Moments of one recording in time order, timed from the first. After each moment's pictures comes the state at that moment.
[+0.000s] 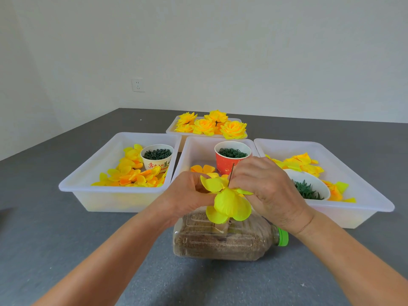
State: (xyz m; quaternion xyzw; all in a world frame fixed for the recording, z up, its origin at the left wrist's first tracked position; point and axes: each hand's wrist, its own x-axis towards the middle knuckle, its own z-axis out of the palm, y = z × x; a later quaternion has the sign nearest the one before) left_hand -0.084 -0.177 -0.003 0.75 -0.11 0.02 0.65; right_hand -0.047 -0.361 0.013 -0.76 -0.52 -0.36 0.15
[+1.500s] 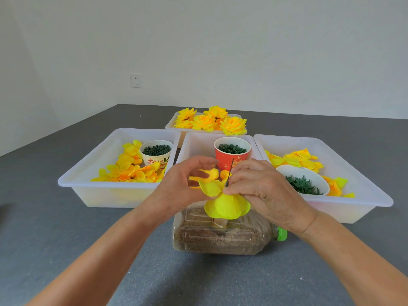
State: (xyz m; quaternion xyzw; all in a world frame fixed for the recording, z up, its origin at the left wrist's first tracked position) left_hand -0.091 -0.168 -0.002 0.80 -0.11 0.11 0.58; right_hand -0.047 -0.366 0.006 -0.76 -0.55 -0.27 0.20
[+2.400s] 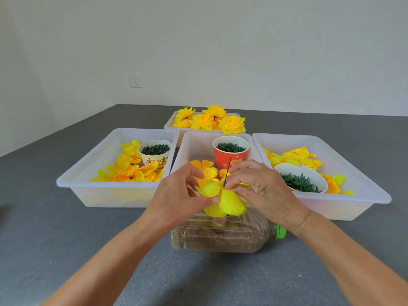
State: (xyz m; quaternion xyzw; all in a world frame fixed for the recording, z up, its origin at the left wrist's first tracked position) left_hand -0.109 -0.176 -0.008 0.88 0.01 0.17 0.44; right_hand -0.044 -0.366 -0.008 -0.79 -0.45 -0.15 0.38
